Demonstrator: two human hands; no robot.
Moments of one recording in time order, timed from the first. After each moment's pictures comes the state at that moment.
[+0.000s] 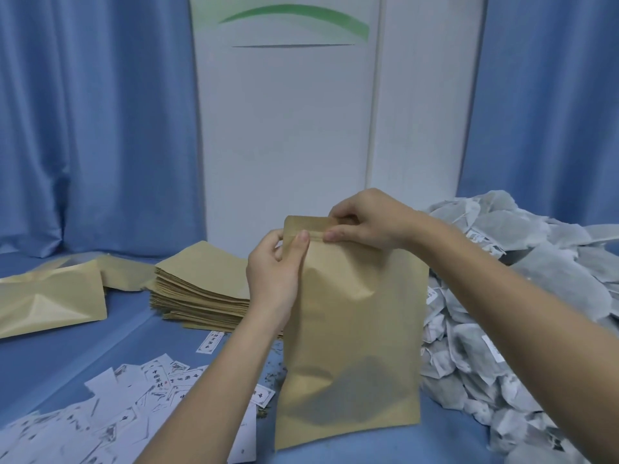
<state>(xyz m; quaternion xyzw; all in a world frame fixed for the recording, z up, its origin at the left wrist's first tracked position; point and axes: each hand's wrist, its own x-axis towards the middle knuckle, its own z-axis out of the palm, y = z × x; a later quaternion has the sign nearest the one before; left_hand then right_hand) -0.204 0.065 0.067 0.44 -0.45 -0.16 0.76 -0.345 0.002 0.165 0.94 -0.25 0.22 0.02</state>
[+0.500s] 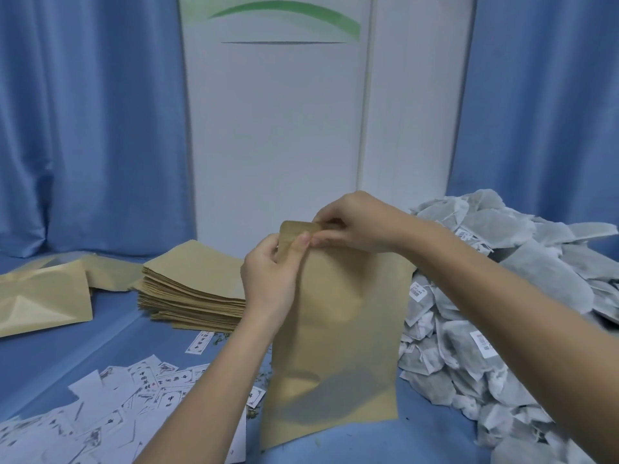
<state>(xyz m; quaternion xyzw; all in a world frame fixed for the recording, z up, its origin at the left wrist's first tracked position) -0.209 0.063 0.062 0.46 -0.47 -0.11 0.74 -0.343 0.009 0.162 0.95 -0.24 0.21 0.03</state>
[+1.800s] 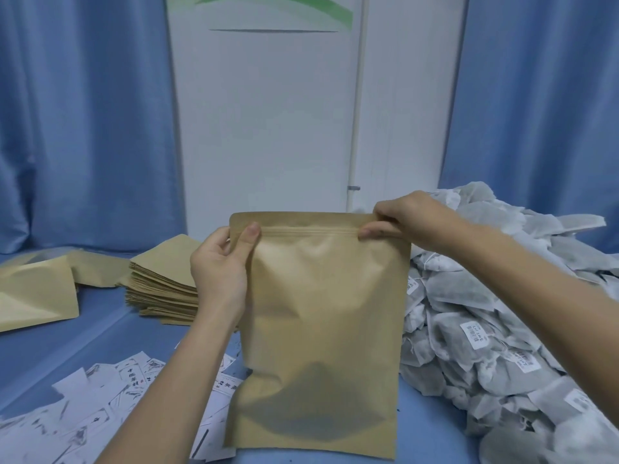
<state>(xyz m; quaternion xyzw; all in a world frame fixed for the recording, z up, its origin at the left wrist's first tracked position) -0.178 0.062 0.058 0.38 -0.42 -0.12 0.82 -0.412 -0.026 0.146 0.90 -0.32 0.26 0.11</state>
